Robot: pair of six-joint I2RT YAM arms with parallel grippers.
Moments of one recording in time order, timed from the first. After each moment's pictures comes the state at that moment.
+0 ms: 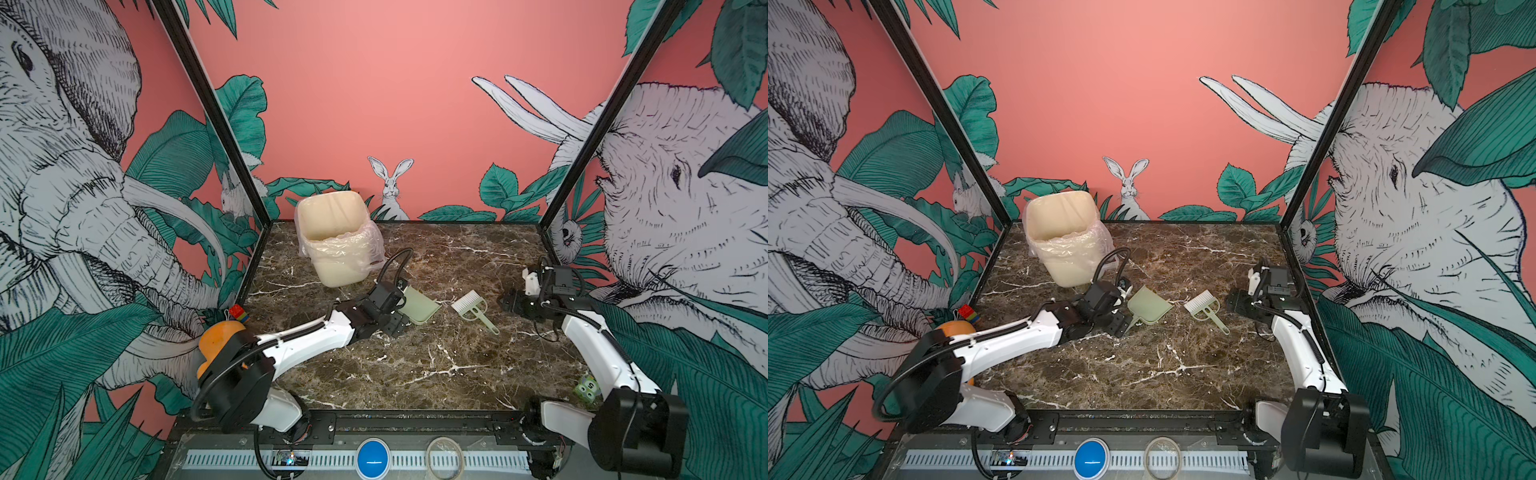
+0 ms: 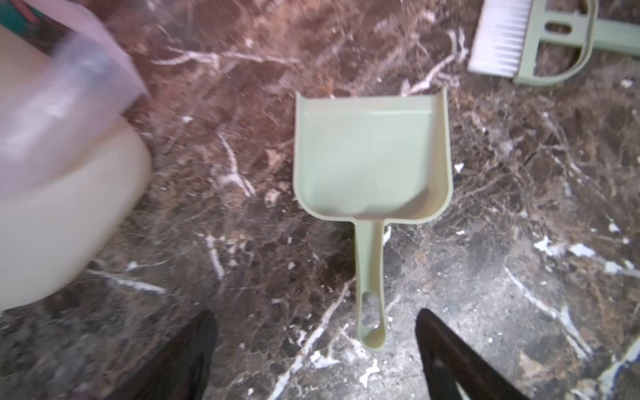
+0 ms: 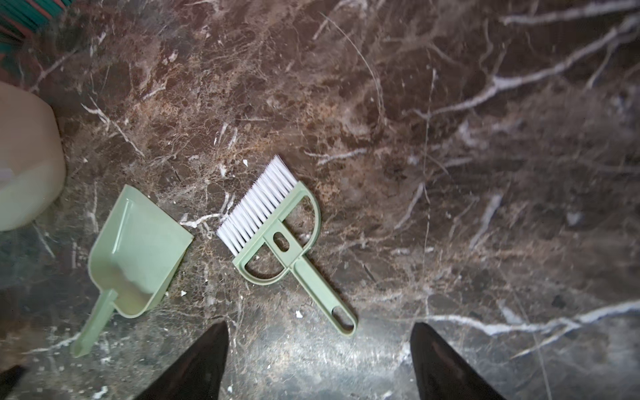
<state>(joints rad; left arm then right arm) -0.85 1.37 0.87 -0.35 -0.25 -0.07 -0.04 1.20 0.84 -0.61 -0.24 0.17</state>
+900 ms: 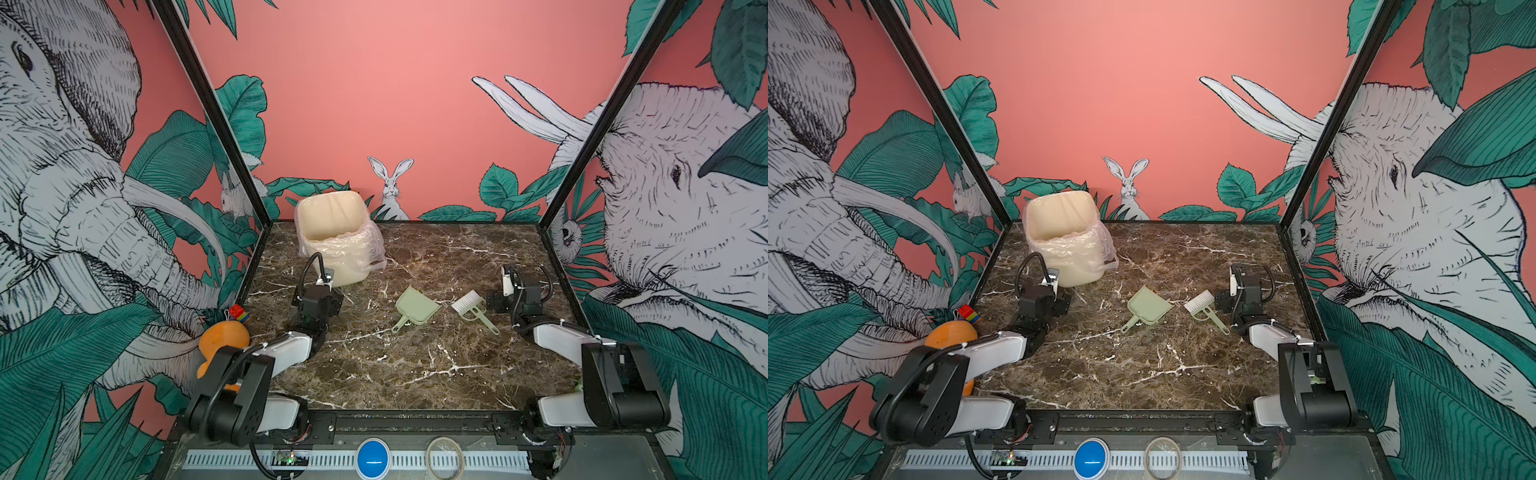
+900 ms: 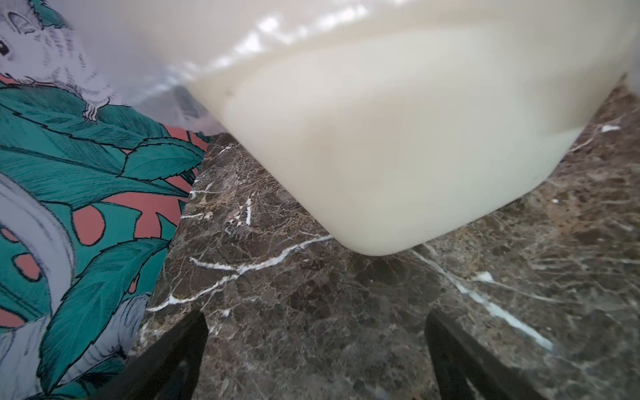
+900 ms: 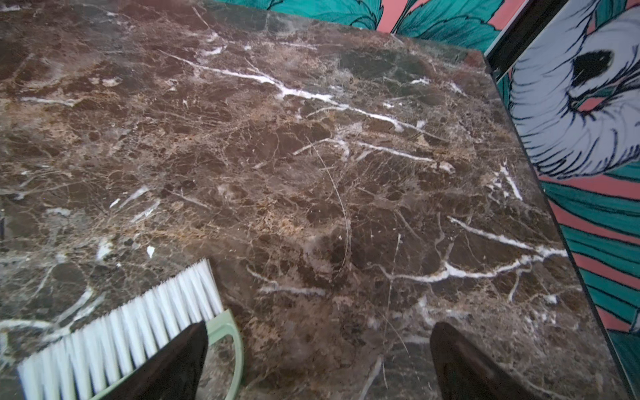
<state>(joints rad) -0.29 1.40 0.40 0.55 -0.43 0.26 0.08 1.40 0.51 0.30 0.09 -0.12</state>
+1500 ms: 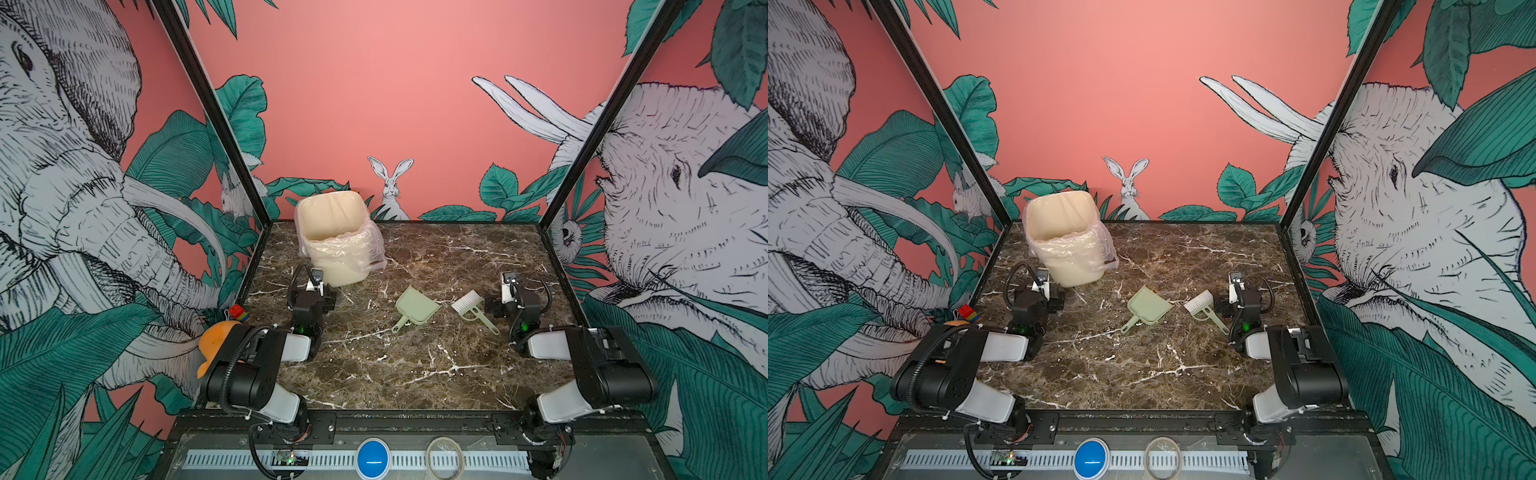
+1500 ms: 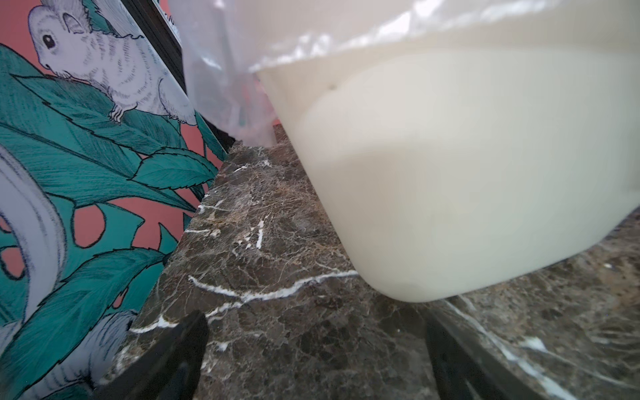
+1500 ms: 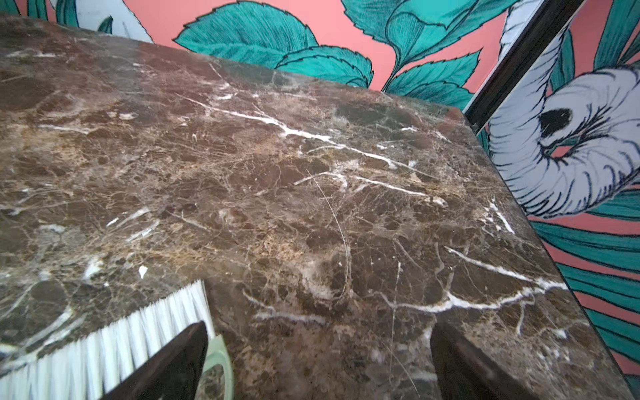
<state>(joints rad) -0.18 1.51 0.32 0.92 -0.33 0.22 0.08 1.54 0.33 0.80 0.08 -0.16</state>
